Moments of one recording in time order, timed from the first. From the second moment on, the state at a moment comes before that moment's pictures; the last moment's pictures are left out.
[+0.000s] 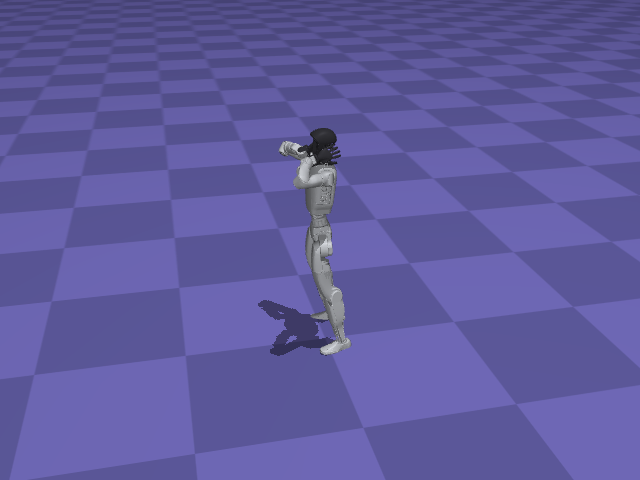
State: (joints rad) left arm -1.56 0.80 -0.68 -0.90 0.38 -0.46 0.89; right arm -1.30 -1.17 0.53 -1.05 -0.26 -0.47 -0.92; waist 0.16 -0.14 -0.19; left_leg 0.05 0.07 0.43 -0.02 -0.22 -0.18; right_leg -0.02 -0.26 -0.30 0.06 -0.09 0.23
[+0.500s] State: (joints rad) left arm -1.62 0.82 -0.71 -0.91 0.28 -0.42 0.93; right arm -0.99 -0.76 0.31 -1.05 -0.20 -0.43 -0.84; waist -0.08 0.13 -0.09; left_leg 0.09 0.11 0.51 -0.01 -0.21 -0.14; right_leg -0.04 -0.20 -0.22 0.07 -0.08 0.26
